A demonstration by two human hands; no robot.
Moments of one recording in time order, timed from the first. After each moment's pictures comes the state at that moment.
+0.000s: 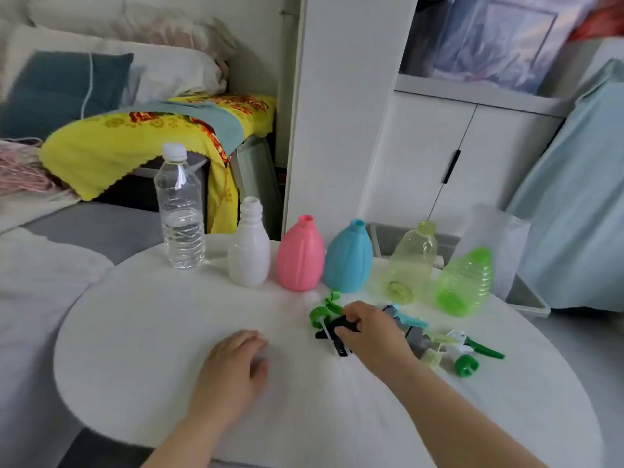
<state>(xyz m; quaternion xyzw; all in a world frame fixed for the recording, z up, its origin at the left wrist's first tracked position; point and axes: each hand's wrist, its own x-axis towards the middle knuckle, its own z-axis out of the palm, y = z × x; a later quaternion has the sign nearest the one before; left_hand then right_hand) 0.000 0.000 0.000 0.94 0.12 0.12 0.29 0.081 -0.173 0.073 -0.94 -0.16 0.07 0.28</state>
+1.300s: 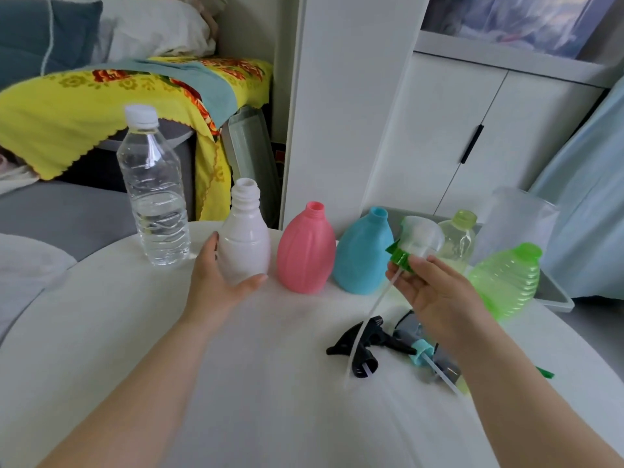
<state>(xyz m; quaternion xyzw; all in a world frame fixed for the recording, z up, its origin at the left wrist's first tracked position) 0.113 0.072 0.015 0.79 0.17 0.25 0.53 0.146 -0.187 0.096 -0.54 -0.05 0.11 0.83</state>
